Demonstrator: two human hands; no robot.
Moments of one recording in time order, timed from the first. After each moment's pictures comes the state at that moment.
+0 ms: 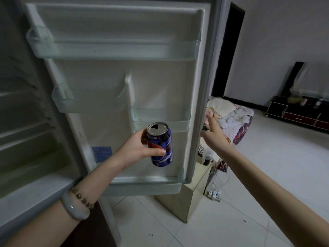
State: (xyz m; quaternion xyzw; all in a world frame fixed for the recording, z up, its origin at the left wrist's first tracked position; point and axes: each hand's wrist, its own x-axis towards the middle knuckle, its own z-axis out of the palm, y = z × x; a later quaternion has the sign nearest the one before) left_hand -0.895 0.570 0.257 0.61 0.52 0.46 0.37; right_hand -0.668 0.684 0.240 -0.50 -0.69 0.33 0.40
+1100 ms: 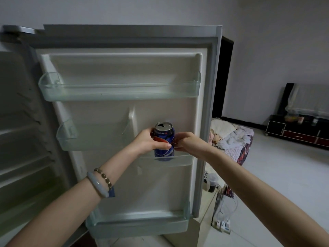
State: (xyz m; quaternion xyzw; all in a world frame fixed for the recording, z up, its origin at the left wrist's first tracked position) left_hand -0.915 0.672 0.315 0.62 0.58 0.42 0.31; right_hand -0.746 0.708 0.313 -0.42 -0.70 0.50 0.29
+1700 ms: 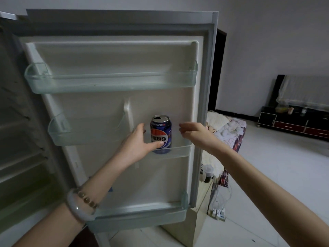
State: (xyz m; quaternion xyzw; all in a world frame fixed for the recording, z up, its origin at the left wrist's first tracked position) left_hand -0.920 0.636 0.297 0.64 0.66 0.37 0.14; right_hand -0.719 0.692 0.314 -0.46 -0.77 0.31 0.32
